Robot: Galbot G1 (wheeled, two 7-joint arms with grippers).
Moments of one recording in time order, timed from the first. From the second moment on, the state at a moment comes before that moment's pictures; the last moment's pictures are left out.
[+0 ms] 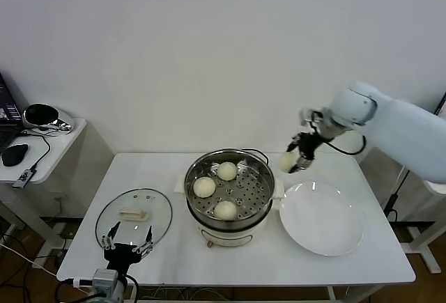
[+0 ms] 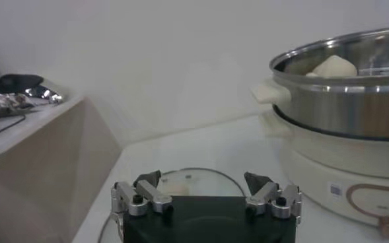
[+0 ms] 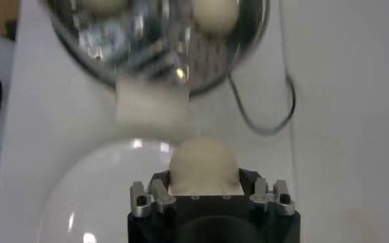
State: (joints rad) left arm 1.63 -1.45 -0.64 -2.15 0.10 0.31 0.05; right arm 0.53 0.81 -1.09 1.36 0.36 -0.46 -1.13
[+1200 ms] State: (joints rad) left arm 1.64 -1.46 -0.64 -2.19 0.09 0.30 0.04; right arm 0.56 1.17 -1.37 1.21 0.44 -0.58 -1.09
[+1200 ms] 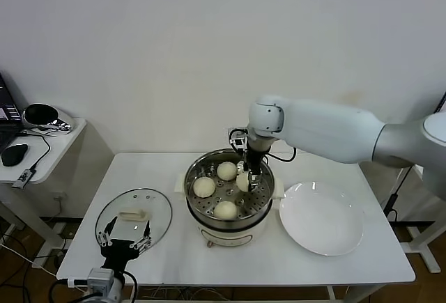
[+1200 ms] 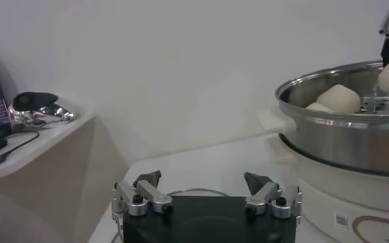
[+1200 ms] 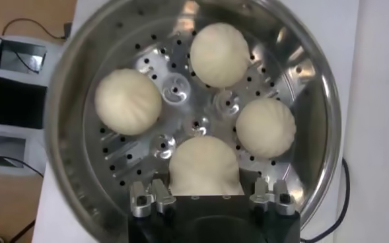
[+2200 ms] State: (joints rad) left arm 1.60 -1.43 -0.64 -2.13 0.05 0.32 0.04; right arm 0.42 0.84 -0.91 1.39 0.51 -0.52 -0.85
